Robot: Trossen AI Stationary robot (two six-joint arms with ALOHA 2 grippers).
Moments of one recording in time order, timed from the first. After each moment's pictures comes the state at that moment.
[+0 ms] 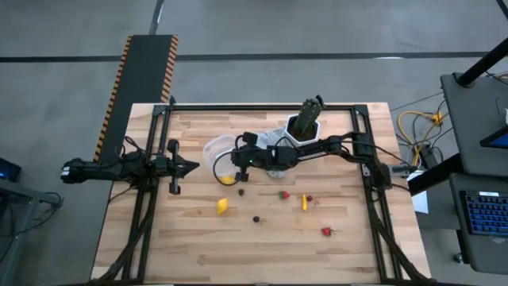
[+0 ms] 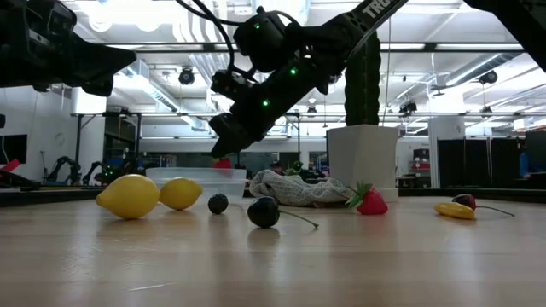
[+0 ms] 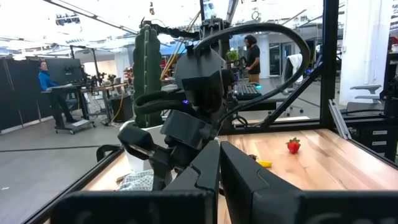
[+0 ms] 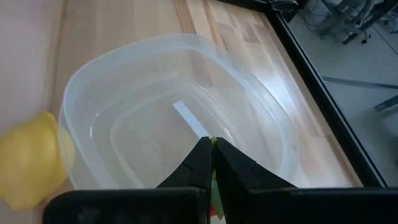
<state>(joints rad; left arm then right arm) -0.05 0.06 0.01 0.15 -0.13 0.11 -0.06 2.13 1.44 0.09 0.34 -0.21</state>
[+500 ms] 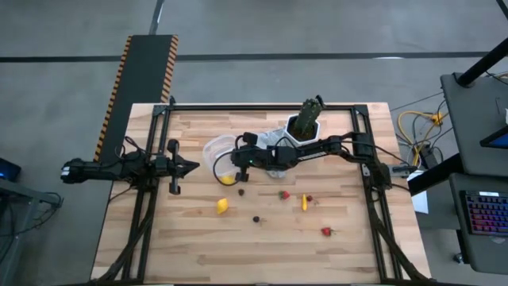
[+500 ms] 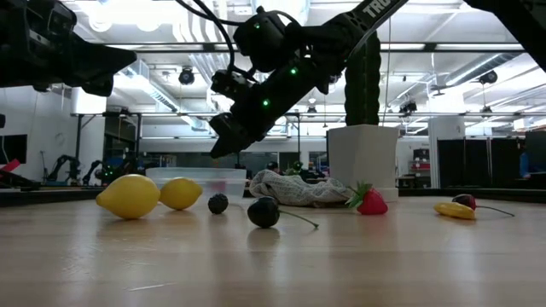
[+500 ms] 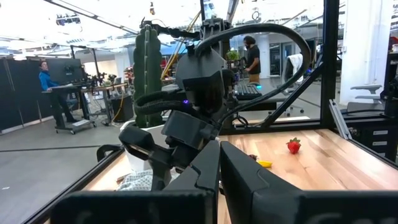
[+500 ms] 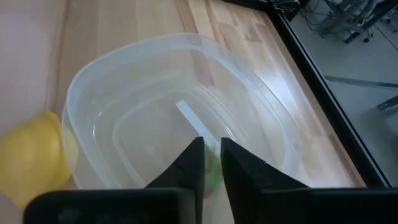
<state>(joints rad) -0.05 0.06 0.01 0.15 -0.13 0.11 -0.06 2.13 1.44 0.09 0.34 -0.20</state>
